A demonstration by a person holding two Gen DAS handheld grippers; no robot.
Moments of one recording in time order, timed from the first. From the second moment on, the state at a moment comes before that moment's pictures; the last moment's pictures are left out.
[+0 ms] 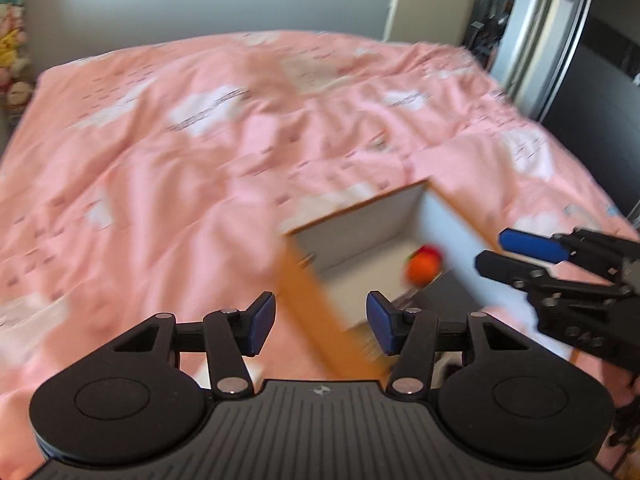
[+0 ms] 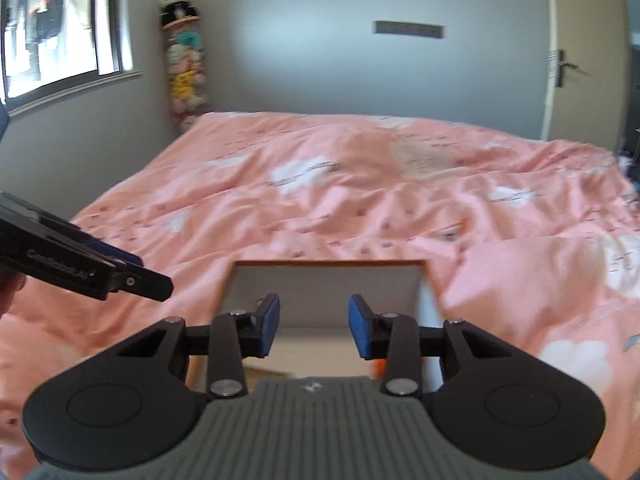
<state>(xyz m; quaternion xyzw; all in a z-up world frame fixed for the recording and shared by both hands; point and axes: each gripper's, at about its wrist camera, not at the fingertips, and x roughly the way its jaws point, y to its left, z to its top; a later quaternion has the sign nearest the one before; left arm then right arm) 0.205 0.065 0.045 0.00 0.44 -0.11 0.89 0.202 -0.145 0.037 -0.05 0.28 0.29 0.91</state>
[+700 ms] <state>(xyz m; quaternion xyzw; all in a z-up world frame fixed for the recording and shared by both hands) 0.133 0.161 0.015 0.10 0.51 -0.08 0.85 0.127 0.018 -0.071 -0.34 0.38 0.35 0.78</state>
